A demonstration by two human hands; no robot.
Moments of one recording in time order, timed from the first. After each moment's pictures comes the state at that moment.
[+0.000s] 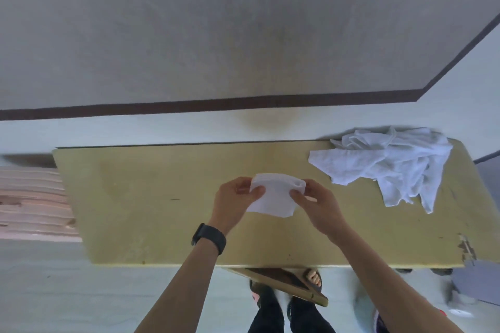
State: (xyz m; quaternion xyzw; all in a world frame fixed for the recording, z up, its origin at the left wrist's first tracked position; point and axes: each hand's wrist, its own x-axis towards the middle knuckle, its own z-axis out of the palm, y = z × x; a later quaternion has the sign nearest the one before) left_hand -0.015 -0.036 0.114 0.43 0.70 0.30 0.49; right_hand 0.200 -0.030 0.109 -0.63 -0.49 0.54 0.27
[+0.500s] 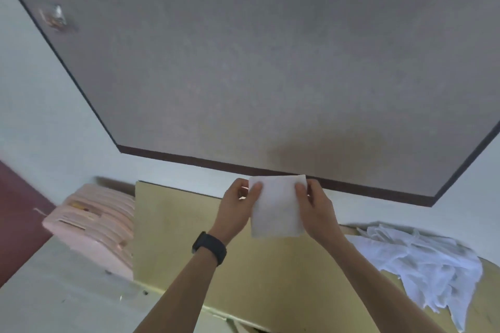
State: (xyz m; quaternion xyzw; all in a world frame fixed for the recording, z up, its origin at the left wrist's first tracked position) left_hand -0.055 -0.070 0.294 0.44 0.66 0.50 0.34; right_hand 0.124 -0.015 0.288 -0.53 -0.65 0.41 0.36
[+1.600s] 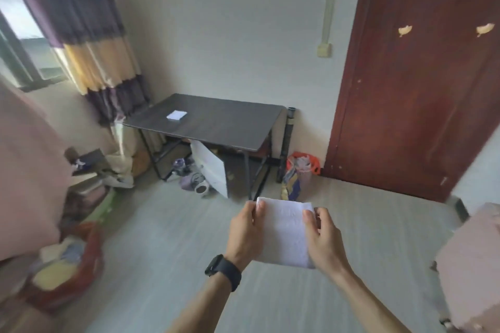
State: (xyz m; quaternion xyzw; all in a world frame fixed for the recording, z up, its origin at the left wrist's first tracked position) left_hand -0.104 -0.940 0.301 -0.22 0.80 0.53 -0.17; right_hand -0.151 -0.775 0.303 0.08 -0.82 0.57 -0.06
